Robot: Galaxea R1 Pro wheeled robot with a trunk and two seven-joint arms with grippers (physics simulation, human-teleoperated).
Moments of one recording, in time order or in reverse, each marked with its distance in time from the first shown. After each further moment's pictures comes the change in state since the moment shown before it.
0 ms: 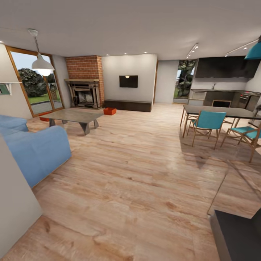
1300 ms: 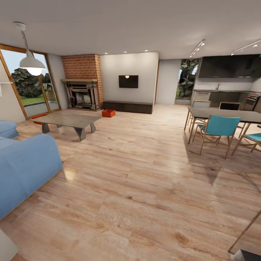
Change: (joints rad) left arm 0.000 0.000 0.000 0.000 0.000 0.000 0.000; right arm 0.000 0.000 -0.001 0.000 0.000 -0.002 0.000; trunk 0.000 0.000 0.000
